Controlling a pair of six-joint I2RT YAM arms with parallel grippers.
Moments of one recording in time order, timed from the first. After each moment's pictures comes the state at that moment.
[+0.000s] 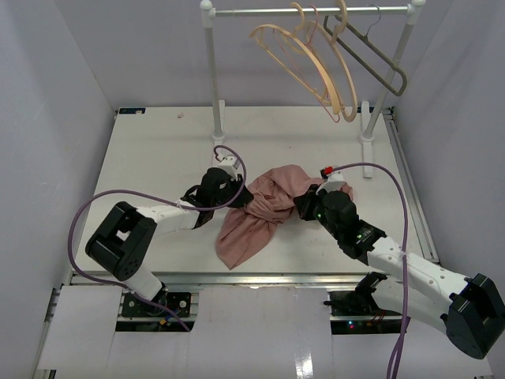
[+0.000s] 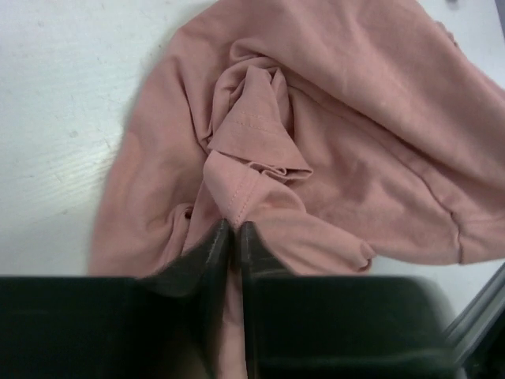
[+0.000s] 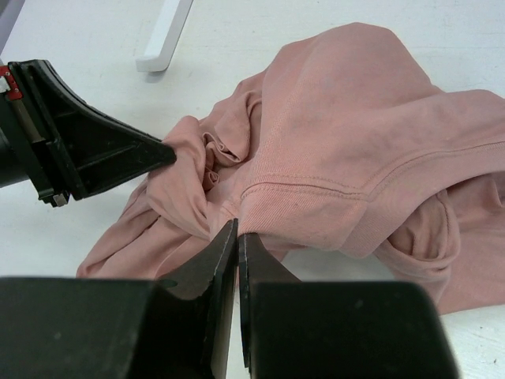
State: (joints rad) left arm -0.61 1.58 0.73 0.36 0.14 -0.50; right arm 0.75 0.93 0.49 0.11 0.22 0.51
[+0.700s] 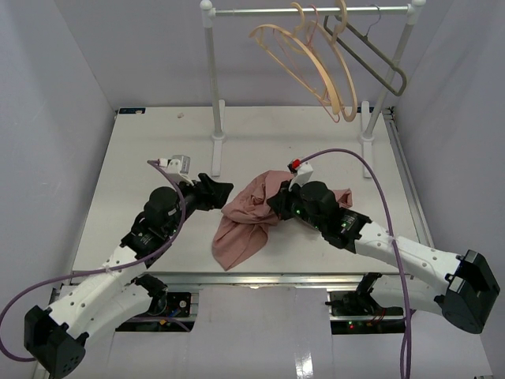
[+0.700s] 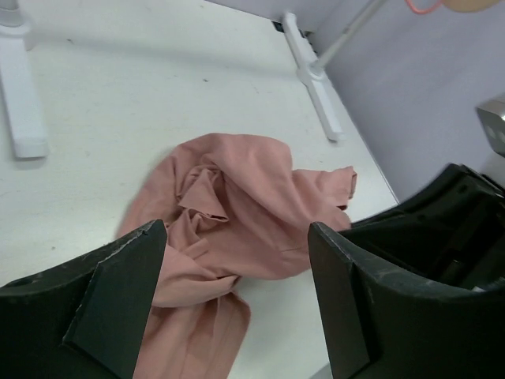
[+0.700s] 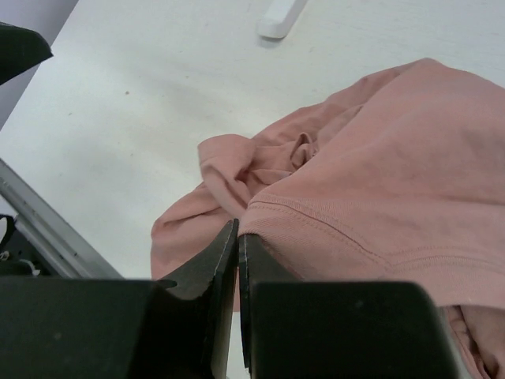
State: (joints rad) left arm -0.62 0.77 0.59 0.08 -0.05 -0.55; right arm 0.93 1.10 0.73 0.01 0.13 0.47
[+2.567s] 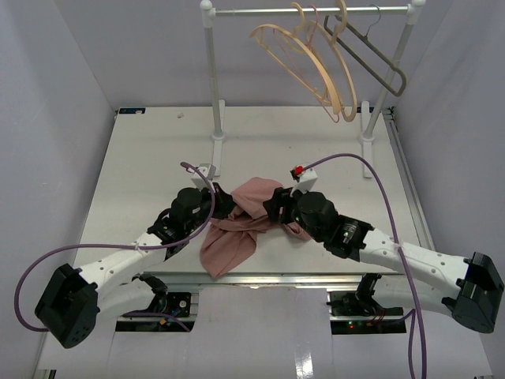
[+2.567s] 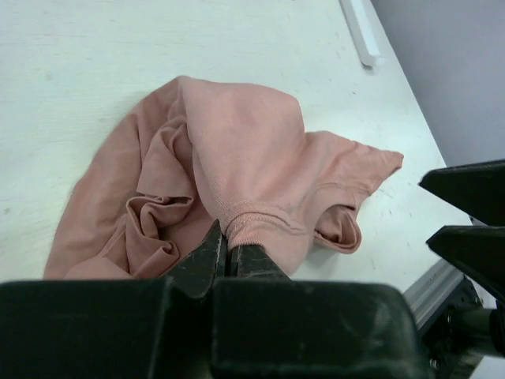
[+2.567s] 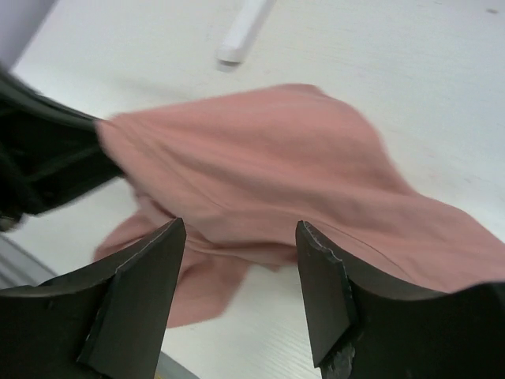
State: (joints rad) left arm -0.67 1.03 0.50 0.26 -0.02 -0.57; right arm 1.04 1.02 0.70 -0.03 0.41 0.46
